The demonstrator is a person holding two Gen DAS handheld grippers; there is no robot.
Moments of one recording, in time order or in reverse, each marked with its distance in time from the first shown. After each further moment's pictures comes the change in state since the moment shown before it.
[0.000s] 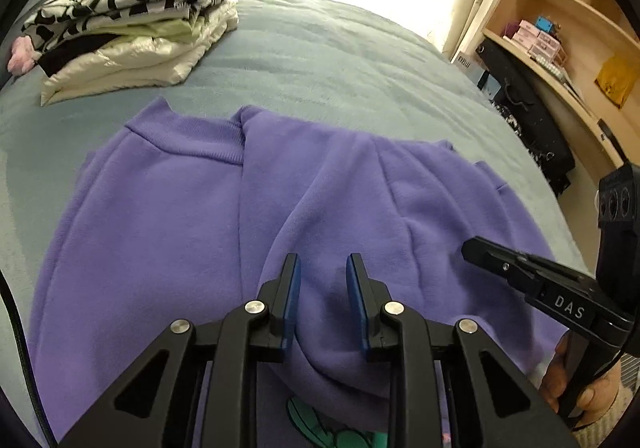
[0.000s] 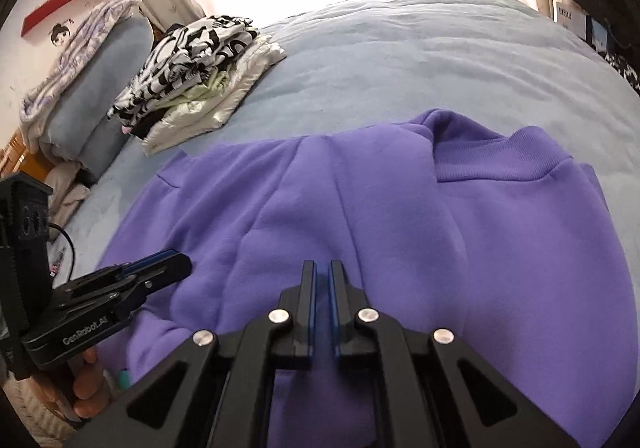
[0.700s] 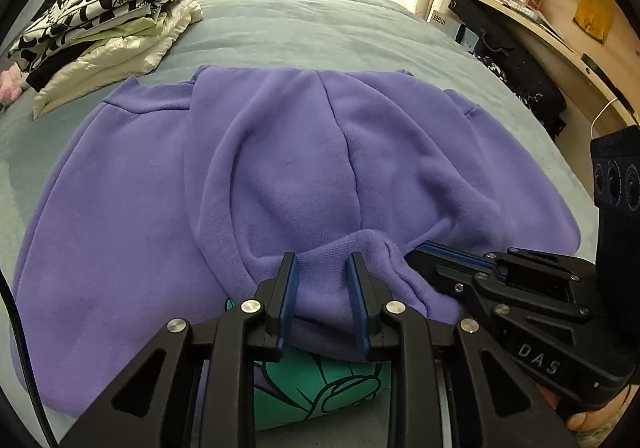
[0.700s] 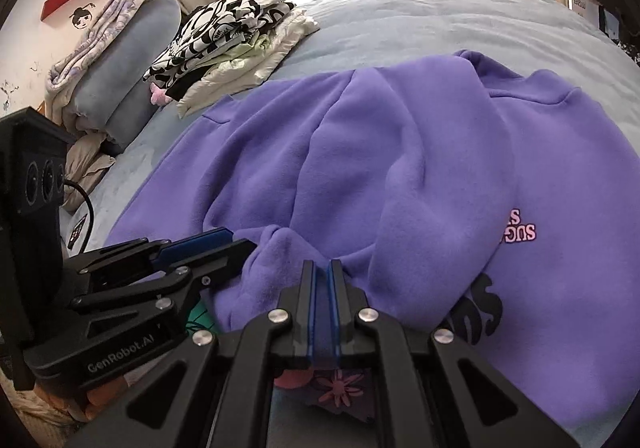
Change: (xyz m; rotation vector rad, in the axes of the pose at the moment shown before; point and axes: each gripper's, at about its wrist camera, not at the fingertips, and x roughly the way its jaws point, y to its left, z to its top) left arm 0.003 -0.038 -0.052 0.152 0.075 0.041; right arm -0.007 0.037 -0.067 -0.045 0.042 0.048
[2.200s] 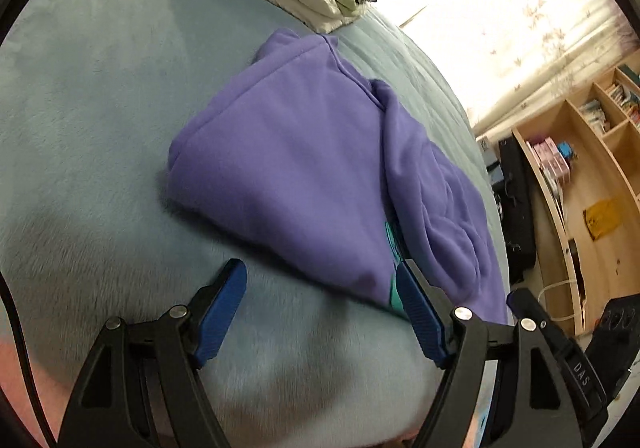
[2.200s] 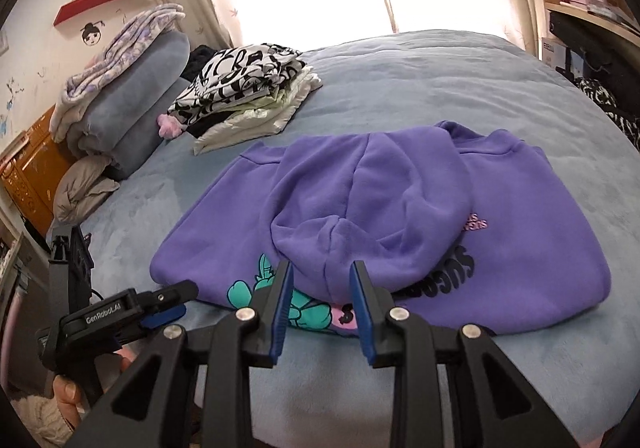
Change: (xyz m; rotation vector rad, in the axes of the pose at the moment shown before) left arm -0.074 0.131 -0.105 -0.642 -0.128 -0.175; right arm -0.090 0.063 -0.024 -0.020 -0.166 -0.098
